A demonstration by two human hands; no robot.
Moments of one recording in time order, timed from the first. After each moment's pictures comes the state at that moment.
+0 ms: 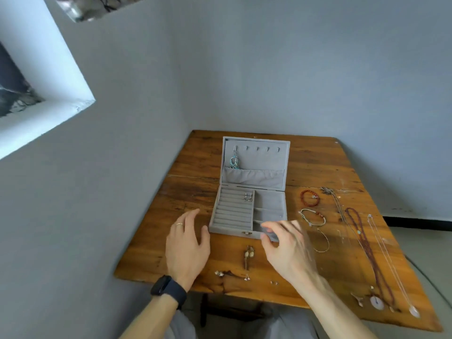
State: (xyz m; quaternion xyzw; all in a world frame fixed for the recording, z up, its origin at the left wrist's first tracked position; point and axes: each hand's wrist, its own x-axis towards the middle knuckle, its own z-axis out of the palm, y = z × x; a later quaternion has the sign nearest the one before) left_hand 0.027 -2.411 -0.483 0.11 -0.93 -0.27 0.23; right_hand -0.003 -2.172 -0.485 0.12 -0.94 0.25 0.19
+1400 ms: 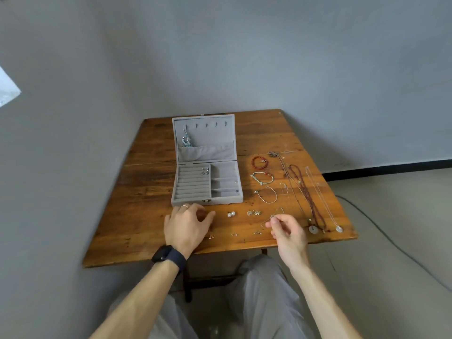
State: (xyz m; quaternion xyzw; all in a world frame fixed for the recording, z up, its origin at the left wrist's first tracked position) left_hand 0.040 -2.345 -0.478 0.01 -0.98 -0.18 0.09; right_hand 0.097 -2.104 -0.511 -0.15 -0.74 0.64 0.11
